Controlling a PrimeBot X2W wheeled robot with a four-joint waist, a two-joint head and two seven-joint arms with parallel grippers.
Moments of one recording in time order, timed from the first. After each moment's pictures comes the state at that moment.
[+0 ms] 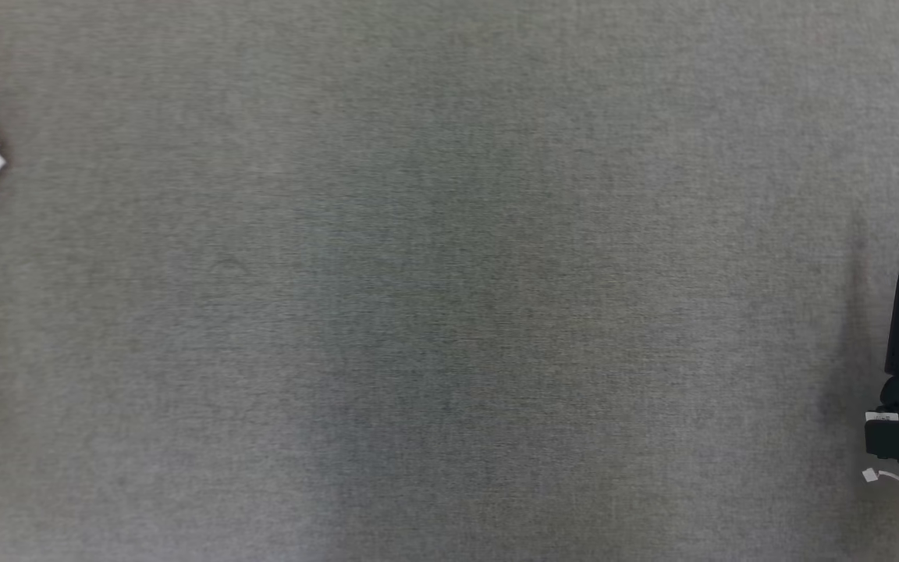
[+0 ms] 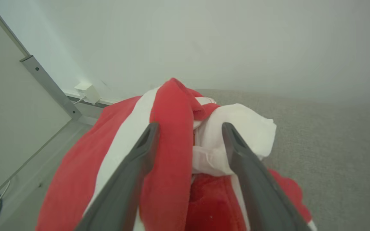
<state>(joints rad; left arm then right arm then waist) -0.93 0.44 0.26 0.74 -0.22 -0.07 -0.09 -0.18 -0.26 -0.17 -0.05 0.22 0.13 -0.26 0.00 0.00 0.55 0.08</state>
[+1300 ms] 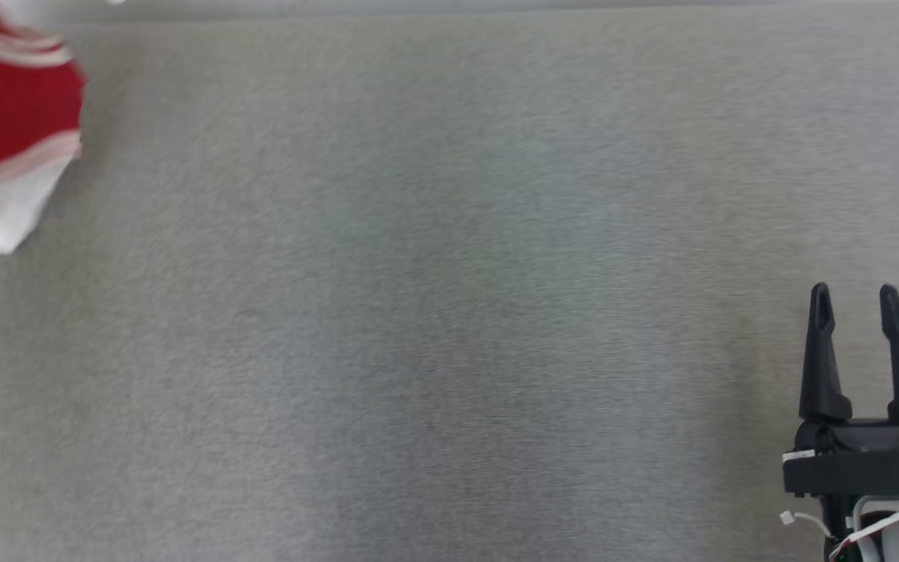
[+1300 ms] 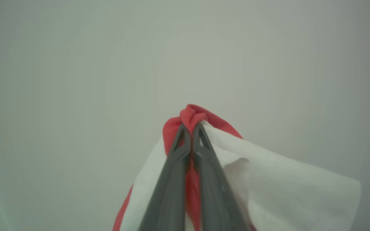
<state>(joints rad) -1.13 0.47 0.02 0.28 -0.16 -0.10 -0.03 -0.15 -0.13 -0.11 0.05 0.24 0.13 -0.26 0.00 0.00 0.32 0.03</state>
